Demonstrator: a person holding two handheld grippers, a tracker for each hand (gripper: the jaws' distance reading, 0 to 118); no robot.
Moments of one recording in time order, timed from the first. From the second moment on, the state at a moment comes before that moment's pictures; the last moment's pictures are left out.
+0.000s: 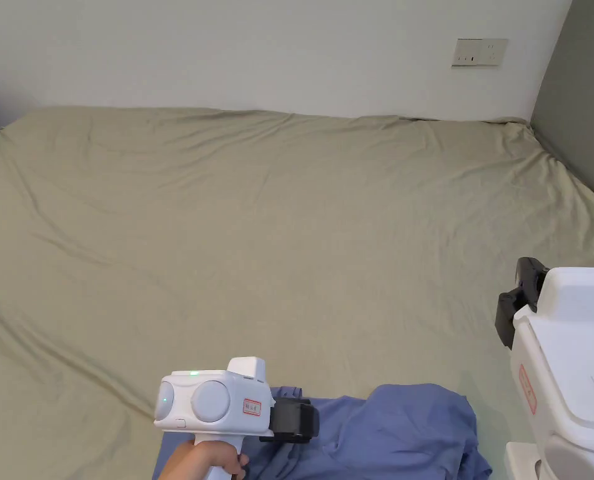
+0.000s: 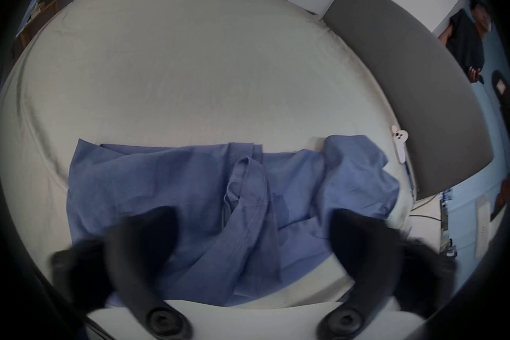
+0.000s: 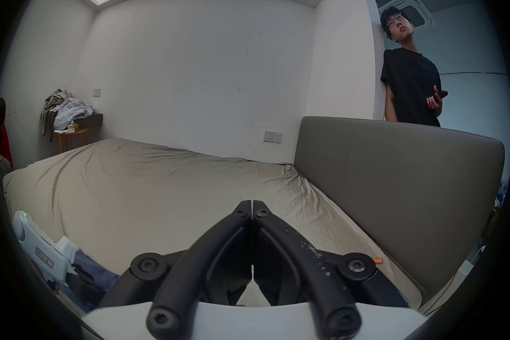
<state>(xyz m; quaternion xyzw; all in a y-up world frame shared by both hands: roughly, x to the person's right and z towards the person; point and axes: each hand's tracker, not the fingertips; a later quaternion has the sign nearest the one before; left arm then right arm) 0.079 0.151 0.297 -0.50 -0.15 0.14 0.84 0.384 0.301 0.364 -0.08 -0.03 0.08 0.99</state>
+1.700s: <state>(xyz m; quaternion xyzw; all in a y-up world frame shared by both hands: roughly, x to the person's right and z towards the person) 0.025 0.167 0.347 -0.39 -0.17 0.21 0.88 0.389 0.299 0.369 -0.09 -0.02 0.08 0.99</state>
